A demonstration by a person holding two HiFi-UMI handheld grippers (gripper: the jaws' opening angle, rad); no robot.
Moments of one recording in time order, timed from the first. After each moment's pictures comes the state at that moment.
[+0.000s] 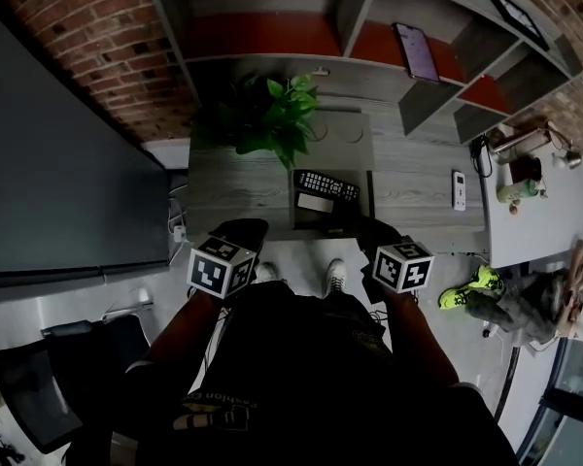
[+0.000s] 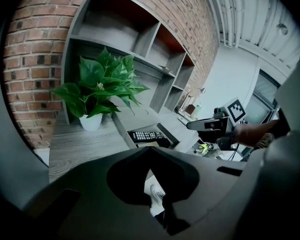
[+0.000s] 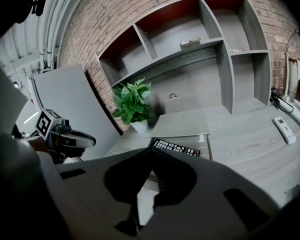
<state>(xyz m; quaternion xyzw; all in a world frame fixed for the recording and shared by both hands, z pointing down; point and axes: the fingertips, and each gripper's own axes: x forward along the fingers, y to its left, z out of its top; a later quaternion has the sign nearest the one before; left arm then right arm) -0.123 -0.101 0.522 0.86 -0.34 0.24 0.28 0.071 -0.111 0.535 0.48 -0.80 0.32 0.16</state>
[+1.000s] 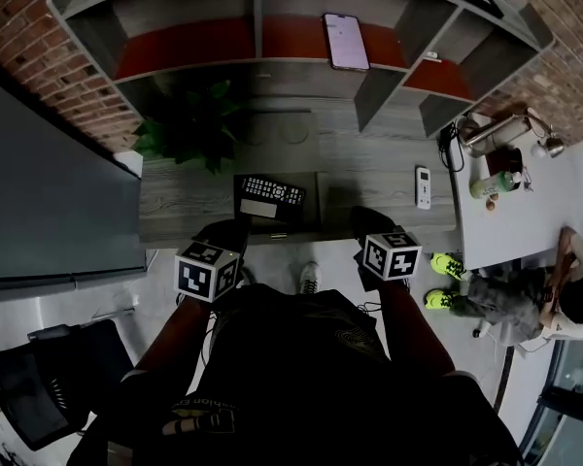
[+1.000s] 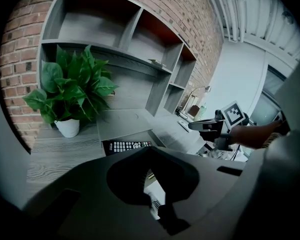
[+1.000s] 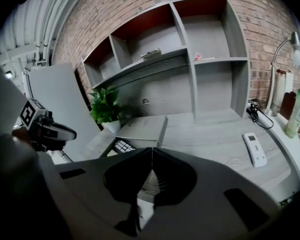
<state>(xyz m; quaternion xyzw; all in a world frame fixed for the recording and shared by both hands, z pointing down) -0.012 -0.117 0.517 0.85 -0.38 0.24 0.28 0.221 -0.143 0.552 0.52 -0.78 0.29 0.19</state>
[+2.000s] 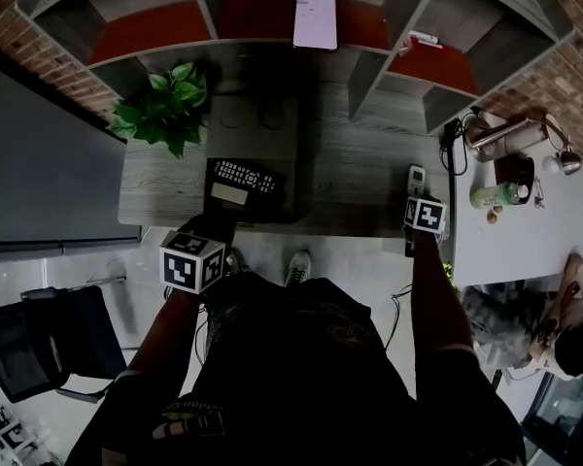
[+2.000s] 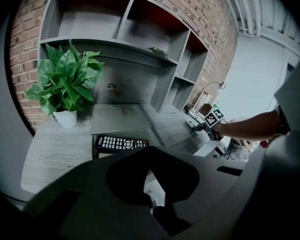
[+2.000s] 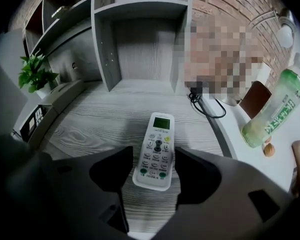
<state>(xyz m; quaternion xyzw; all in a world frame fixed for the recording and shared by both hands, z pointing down) 0.049 -0.115 0.535 0.80 -0.44 0.26 0.30 0.507 -0.210 0.686 0.62 -0.62 0.31 0.36</state>
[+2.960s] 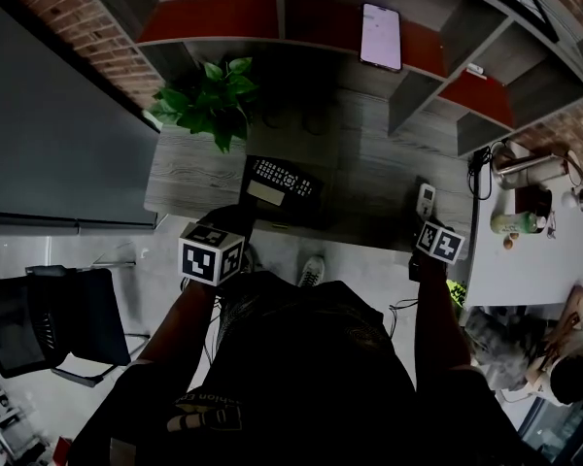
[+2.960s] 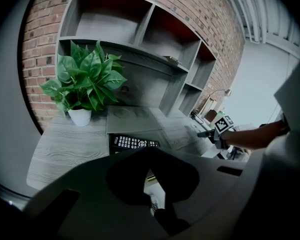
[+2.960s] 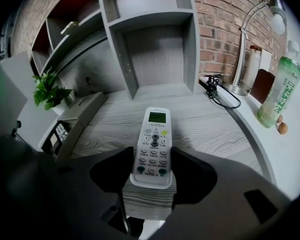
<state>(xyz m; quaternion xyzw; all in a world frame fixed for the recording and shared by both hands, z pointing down) 0.000 -0.120 0.532 0.79 -0.47 0.24 0.32 0.431 -0.190 0.669 0.60 -0.66 0.36 0.28</state>
